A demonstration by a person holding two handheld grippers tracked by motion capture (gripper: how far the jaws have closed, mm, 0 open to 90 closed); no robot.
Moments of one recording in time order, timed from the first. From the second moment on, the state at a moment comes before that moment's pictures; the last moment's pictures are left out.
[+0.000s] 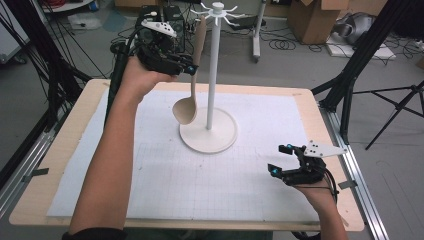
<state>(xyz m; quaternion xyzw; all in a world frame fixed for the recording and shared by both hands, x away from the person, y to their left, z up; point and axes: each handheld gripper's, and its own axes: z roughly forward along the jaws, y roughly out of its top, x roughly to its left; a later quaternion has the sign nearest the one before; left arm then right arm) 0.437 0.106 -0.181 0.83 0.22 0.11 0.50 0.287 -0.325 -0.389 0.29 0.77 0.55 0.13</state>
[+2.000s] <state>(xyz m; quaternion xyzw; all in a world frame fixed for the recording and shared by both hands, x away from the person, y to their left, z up) 0.332 0.189 -0.317 0.80 0.21 0.11 0.55 0.290 -0.316 -0.389 0.28 0.78 0.54 0.13</state>
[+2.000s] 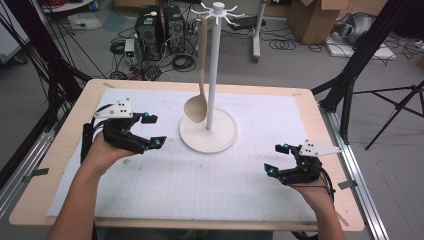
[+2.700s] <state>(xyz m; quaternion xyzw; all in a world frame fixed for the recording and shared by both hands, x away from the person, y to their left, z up) 0.319 0.186 -0.369 0.80 0.23 0.11 0.54 0.295 -0.314 -0.397 0.29 0.78 0.54 0.13</state>
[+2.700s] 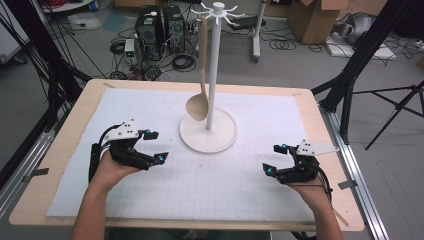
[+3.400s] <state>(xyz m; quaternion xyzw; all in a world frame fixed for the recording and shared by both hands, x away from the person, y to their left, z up) 0.320 0.185 -0.381 0.81 0.23 0.09 0.53 0.294 -0.316 -0.396 0.29 0.78 0.54 0.13</state>
